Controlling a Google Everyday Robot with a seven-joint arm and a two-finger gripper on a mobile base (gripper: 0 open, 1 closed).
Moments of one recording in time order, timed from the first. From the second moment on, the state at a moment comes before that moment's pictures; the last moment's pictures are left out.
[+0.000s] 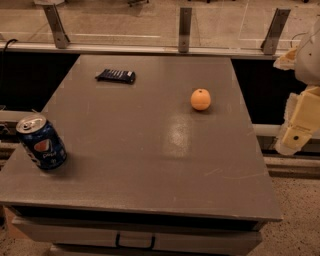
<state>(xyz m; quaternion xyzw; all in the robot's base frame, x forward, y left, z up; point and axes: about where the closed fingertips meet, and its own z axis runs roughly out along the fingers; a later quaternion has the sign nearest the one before) 0.438 -0.217 0.977 -0.60 0.78 -0.04 0.16</state>
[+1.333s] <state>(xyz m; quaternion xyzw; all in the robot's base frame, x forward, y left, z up) 0.515 -0.187 0.941 -0.60 0.77 0.04 0.21</state>
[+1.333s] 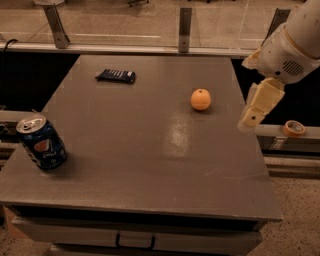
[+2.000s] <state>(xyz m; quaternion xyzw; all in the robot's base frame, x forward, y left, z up) 0.571 -0.151 0.906 -0.57 0.77 0.11 0.26</state>
